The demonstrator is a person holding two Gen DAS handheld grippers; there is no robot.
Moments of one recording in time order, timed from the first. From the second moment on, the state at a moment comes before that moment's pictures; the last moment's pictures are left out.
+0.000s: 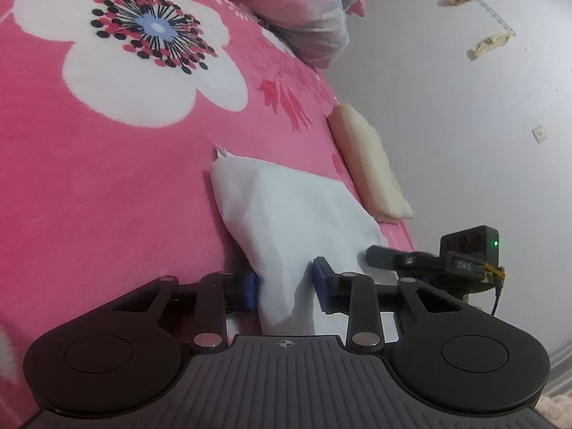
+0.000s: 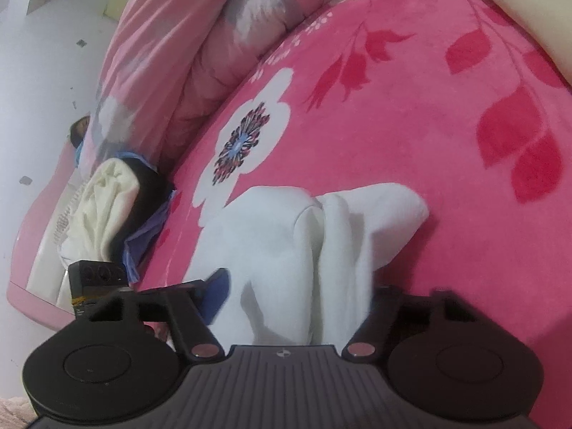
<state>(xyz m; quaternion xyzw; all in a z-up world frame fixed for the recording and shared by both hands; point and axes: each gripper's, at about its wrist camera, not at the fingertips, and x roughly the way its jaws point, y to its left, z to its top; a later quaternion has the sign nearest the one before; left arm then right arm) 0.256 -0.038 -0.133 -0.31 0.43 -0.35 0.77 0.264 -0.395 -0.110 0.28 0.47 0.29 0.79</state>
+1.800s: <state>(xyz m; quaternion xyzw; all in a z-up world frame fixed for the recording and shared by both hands) 0.382 -0.358 0.021 -0.15 0.25 -0.42 0.86 0.326 -0.621 0.084 0.06 0.19 0.12 0.97</state>
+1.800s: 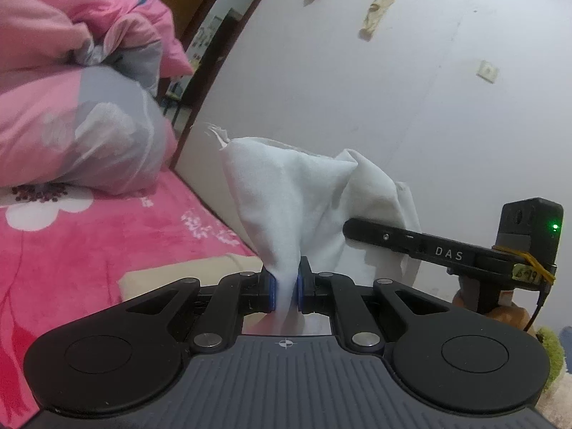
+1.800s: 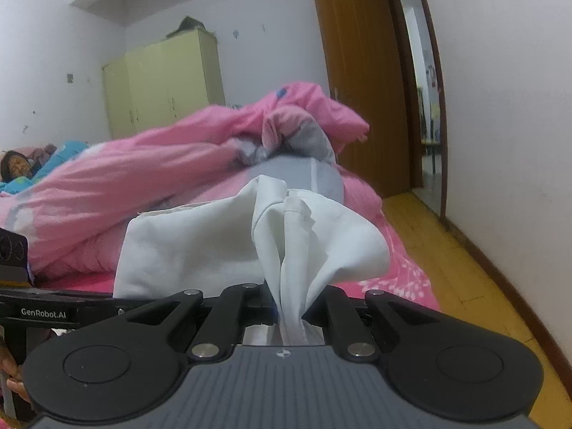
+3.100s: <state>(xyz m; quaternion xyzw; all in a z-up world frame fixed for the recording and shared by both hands) 0.491 -0.380 -0.076 -0.12 0.32 -0.29 0.89 0.497 -0.642 -0.032 0.13 0.39 0.01 0.91</state>
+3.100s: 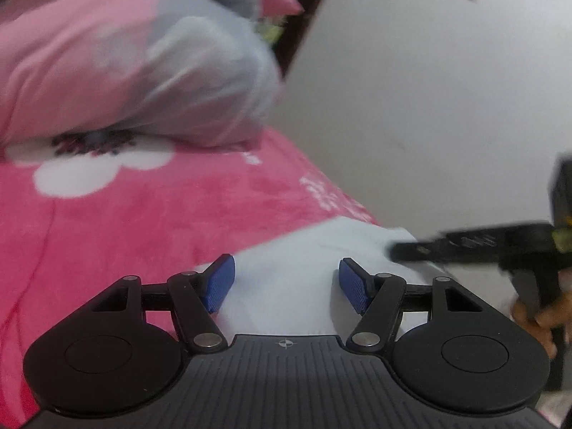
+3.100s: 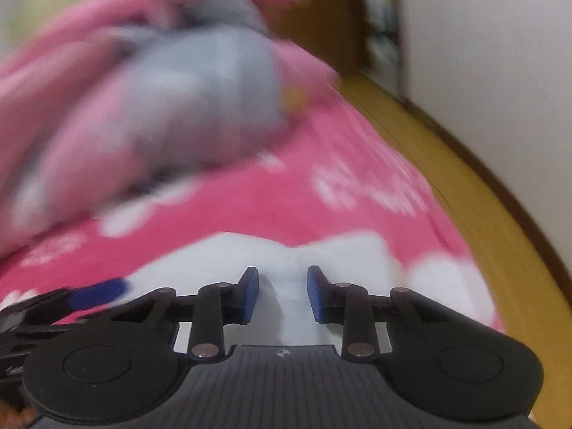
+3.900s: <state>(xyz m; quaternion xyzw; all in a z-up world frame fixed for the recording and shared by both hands) 0.320 -0.405 -0.073 0.24 0.25 -0.42 0.84 0.329 -0.620 -0.027 -0.08 0.44 0.03 0.89</state>
